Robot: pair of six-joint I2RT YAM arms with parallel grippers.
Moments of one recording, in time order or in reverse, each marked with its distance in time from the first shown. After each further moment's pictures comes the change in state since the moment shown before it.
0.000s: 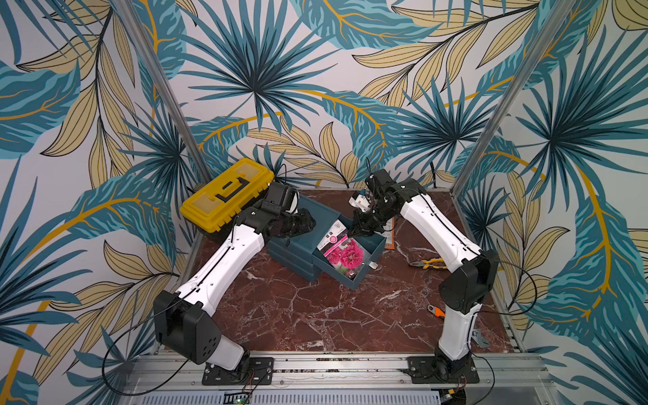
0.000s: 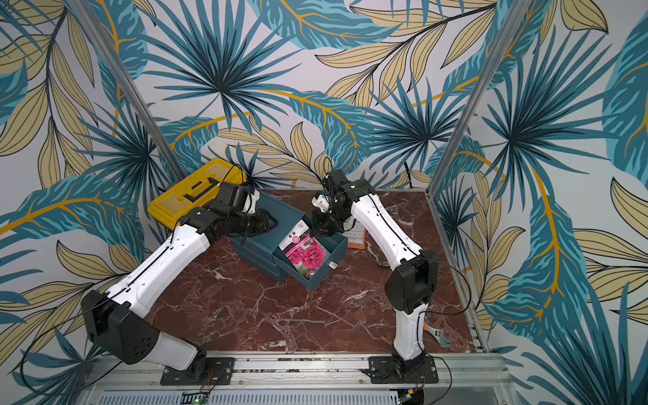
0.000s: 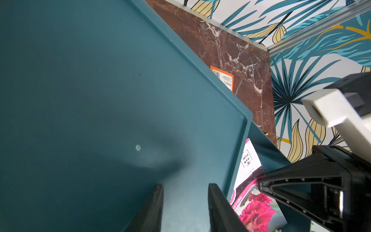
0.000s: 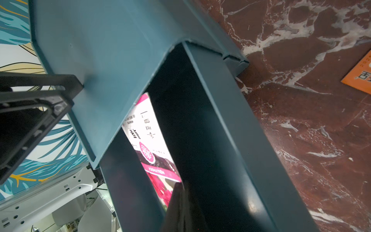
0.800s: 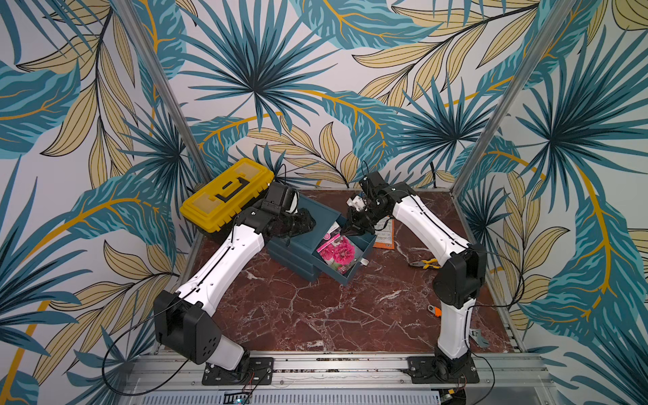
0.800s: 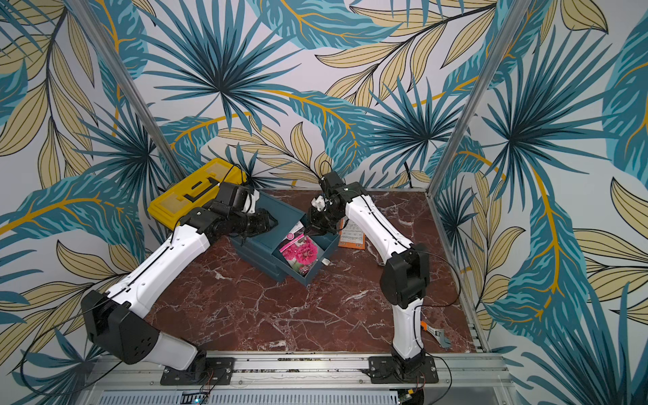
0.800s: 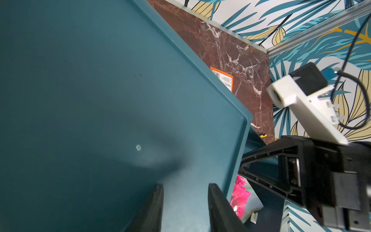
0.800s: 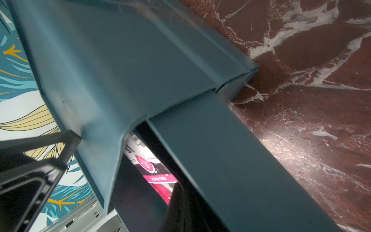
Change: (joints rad) left arm 0.000 -0.001 -0.003 0.006 0.000 -0.014; right arm -0.001 0.069 -0.029 0.155 -0.043 0.231
